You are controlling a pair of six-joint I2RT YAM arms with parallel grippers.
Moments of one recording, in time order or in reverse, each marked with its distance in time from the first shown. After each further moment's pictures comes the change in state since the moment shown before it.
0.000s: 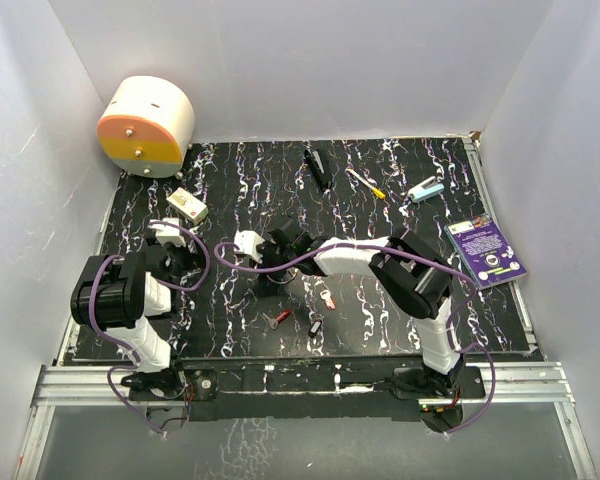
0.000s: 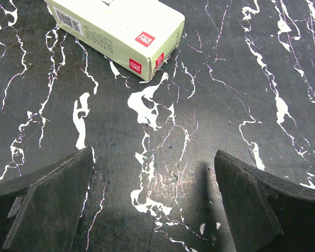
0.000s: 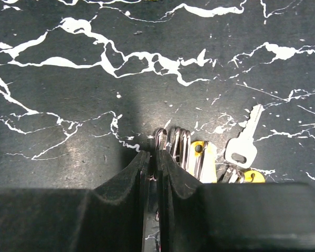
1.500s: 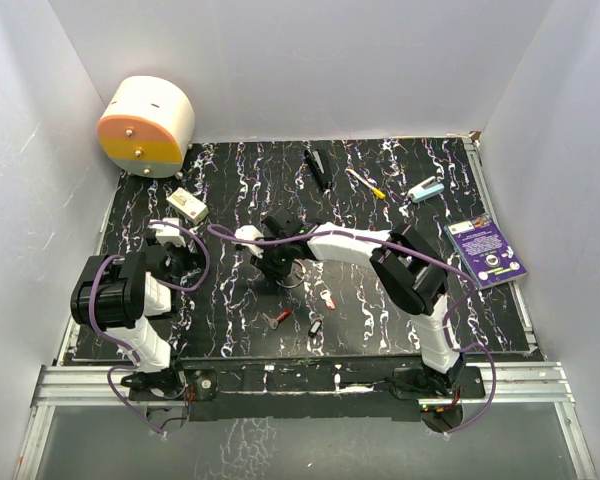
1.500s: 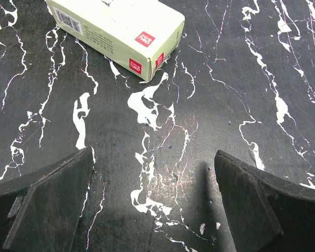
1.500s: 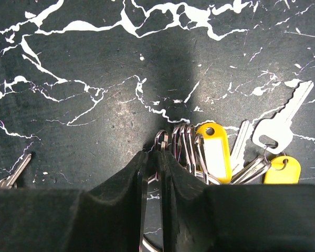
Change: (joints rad) left arm 0.000 0.000 0.000 0.000 0.000 0.000; right arm -0.015 0.047 0.207 -0.439 -0.042 0.080
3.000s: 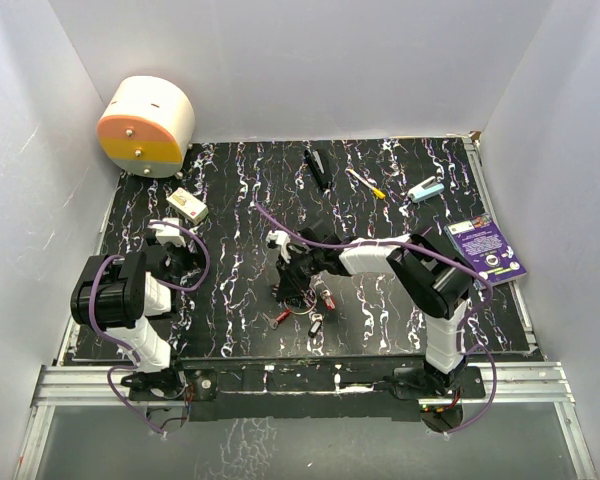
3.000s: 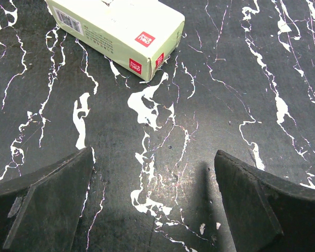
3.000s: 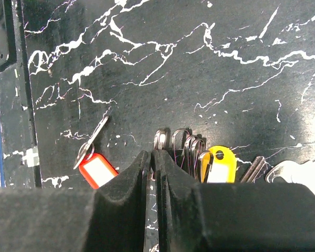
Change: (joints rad) left arm 0.000 0.000 0.000 0.000 0.000 0.000; right arm -0.111 -0.138 -0.410 0.429 -0.383 0.312
